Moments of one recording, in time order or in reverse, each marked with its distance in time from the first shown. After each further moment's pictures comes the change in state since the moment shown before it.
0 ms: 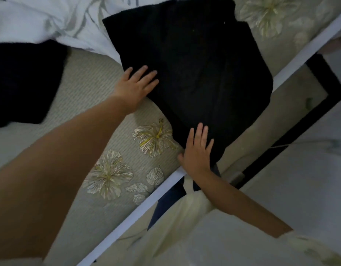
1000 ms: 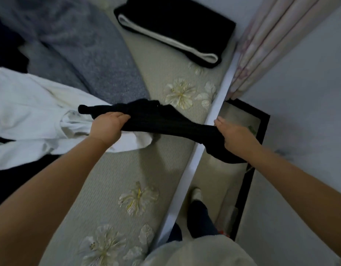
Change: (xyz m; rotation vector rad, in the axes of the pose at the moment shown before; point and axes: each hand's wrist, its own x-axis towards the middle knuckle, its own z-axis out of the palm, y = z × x) left_hand -0.015 -0.035 -0.184 -0.345 0.460 0.096; right_hand -0.067 0.139 -0.252 -0.046 0.292 -0.029
